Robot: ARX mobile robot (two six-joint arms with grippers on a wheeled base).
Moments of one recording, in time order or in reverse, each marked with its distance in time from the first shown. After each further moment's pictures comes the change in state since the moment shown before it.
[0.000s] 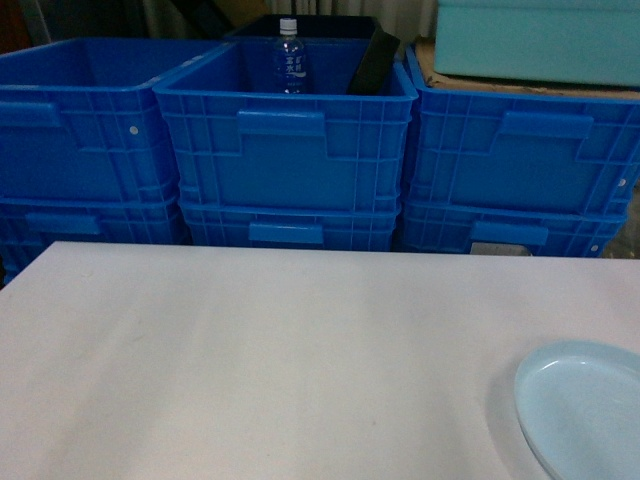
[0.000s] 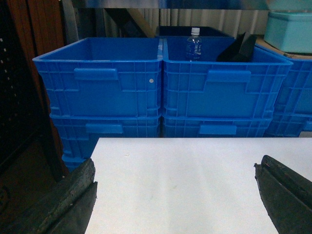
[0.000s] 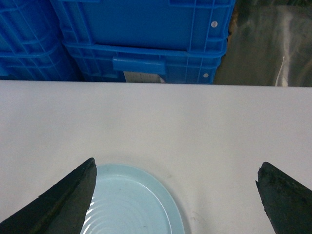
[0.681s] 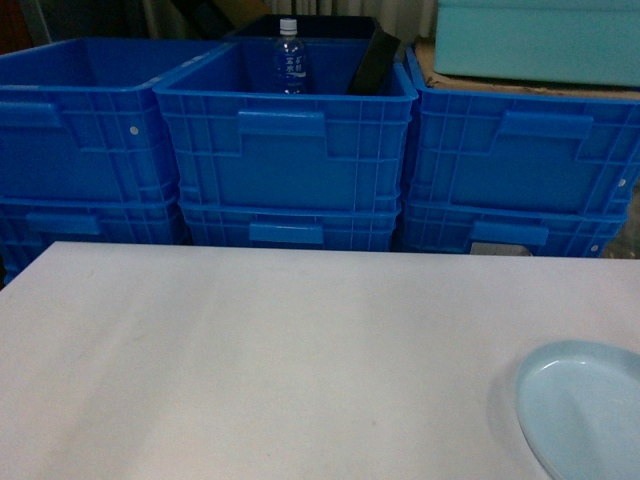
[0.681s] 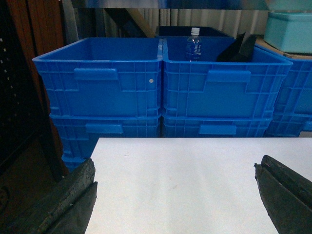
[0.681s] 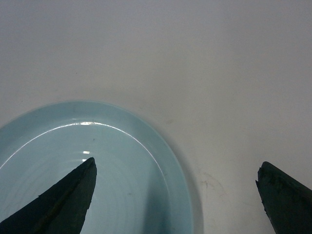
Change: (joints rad) left arm 0.000 0.000 0.000 0.000 0.000 0.000; right arm 0.016 0.355 0.075 0.027 0.044 -0.074
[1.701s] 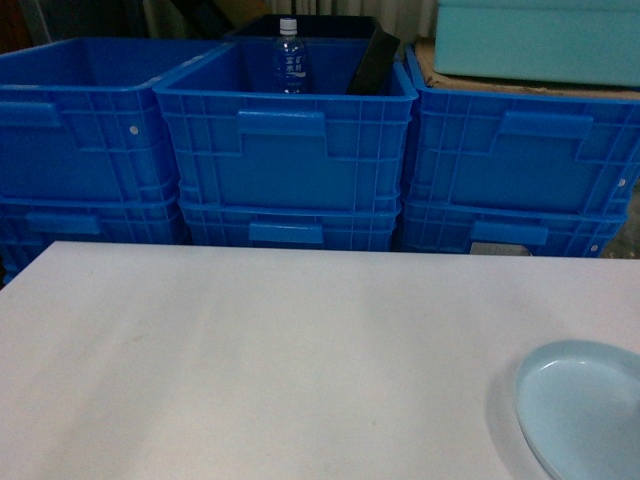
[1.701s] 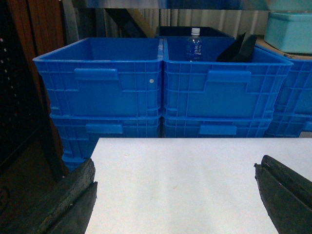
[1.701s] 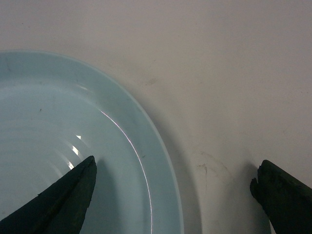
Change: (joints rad) left arm 0.000 0.000 0.000 0.000 0.000 0.000; right arm -0.026 0.262 0.027 0.142 0.005 -0.011
